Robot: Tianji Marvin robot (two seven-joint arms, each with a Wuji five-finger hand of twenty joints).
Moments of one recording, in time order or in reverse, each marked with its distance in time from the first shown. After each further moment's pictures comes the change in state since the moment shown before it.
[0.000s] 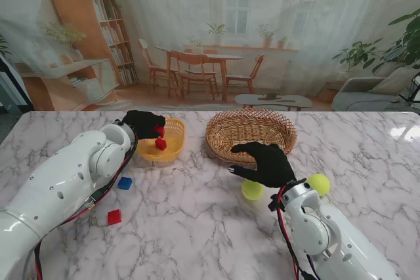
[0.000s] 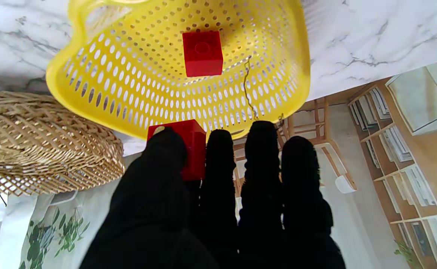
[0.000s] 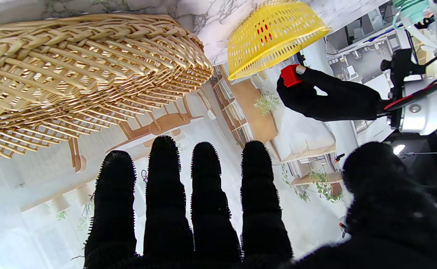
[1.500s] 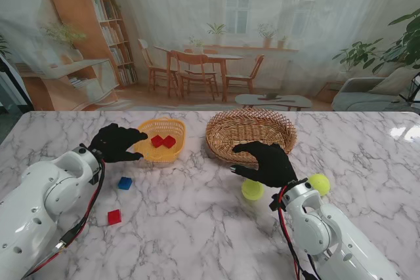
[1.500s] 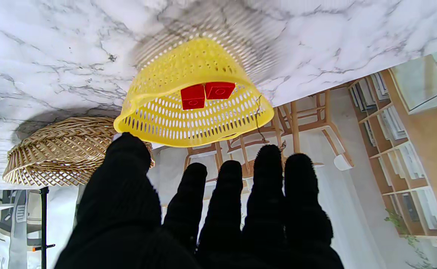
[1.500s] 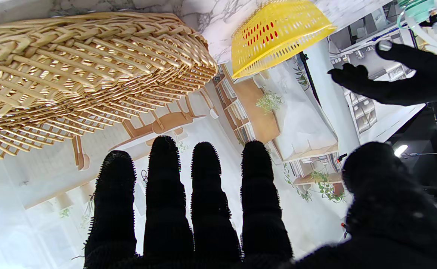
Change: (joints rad) left arm 0.452 0.013 -0.516 -0.320 0.237 -0.320 0.028; right arm 0.000 0.000 0.005 0.005 -0.004 0.001 -0.004; left_hand -0.207 0.068 -0.082 0.000 0.013 0.050 -0.472 -0.370 -0.224 0.099 -0.145 -0.663 -0.177 0.053 -0.292 -0.377 -0.165 0.007 -0.242 -0.138; right_hand 0.000 0.000 0.000 0.000 0.000 0.000 0.000 0.000 0.000 0.000 0.000 0.000 0.000 0.000 0.000 0.000 0.000 0.000 0.000 0.000
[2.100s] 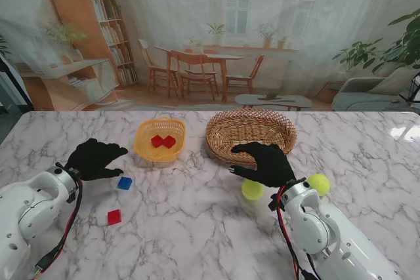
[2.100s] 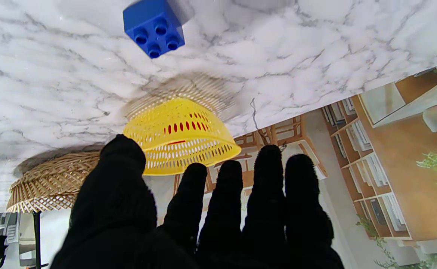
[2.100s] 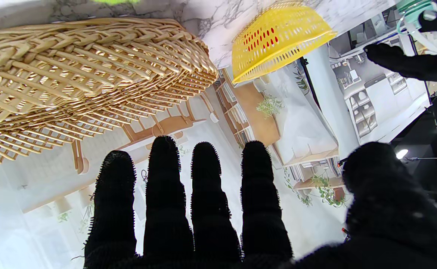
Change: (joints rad) left arm 0.174 0.020 -0.161 -0.046 0.085 -0.070 0.072; right arm 0.012 0.001 -0.013 0.009 0.000 0.008 0.010; left_hand -0.026 0.011 0.003 0.000 0.000 0.000 -0.003 0.000 0.002 0.000 -0.002 0.000 0.000 0.004 0.000 -0.012 -0.006 0.007 -0.001 -0.011; right_hand 0.000 0.000 0.000 0.000 0.000 0.000 0.000 0.000 0.000 0.000 0.000 0.000 0.000 0.000 0.000 0.000 0.000 0.000 0.000 0.000
